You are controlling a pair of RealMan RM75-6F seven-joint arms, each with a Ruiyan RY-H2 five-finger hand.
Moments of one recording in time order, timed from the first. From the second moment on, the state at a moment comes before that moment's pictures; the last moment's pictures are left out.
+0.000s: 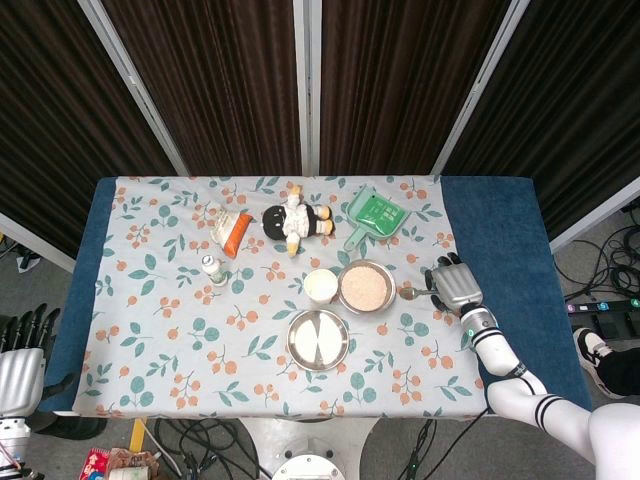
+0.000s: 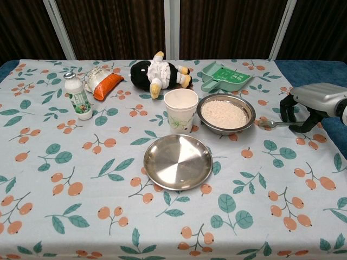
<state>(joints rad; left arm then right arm) 0.01 -1.27 -0.03 -1.49 1.43 1.52 0.16 0.66 -1.64 0.12 -0.95 -1.23 0.76 -0.15</state>
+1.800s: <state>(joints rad) 0.03 -1.29 -0.03 -1.45 1.44 1.55 0.10 1.15 -1.40 -0.04 -1.37 -0.69 0.60 -0.88</state>
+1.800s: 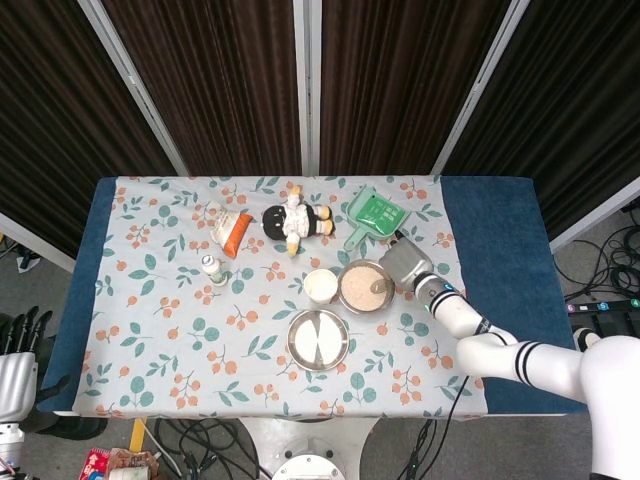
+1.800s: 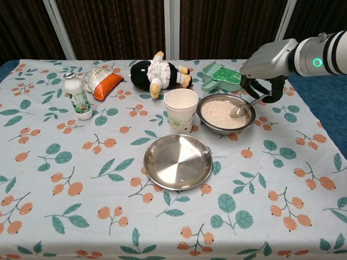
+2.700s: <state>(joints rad) 0.04 -1.29 -0.03 -1.45 1.45 1.56 0.10 1.13 -1.49 -0.07 -1.35 -0.70 0.74 -0.68</state>
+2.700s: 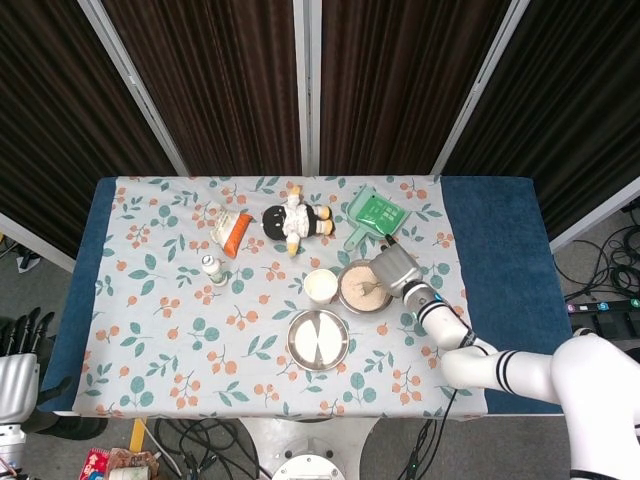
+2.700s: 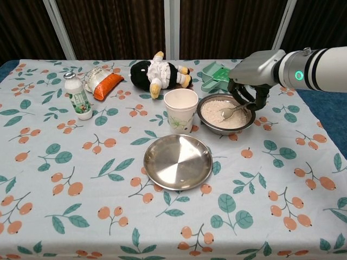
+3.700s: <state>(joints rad) 0.03 -1.27 -0.04 -1.48 1.47 1.57 0.13 0.93 -1.37 0.08 -1.41 -1.13 0.81 -0.27</state>
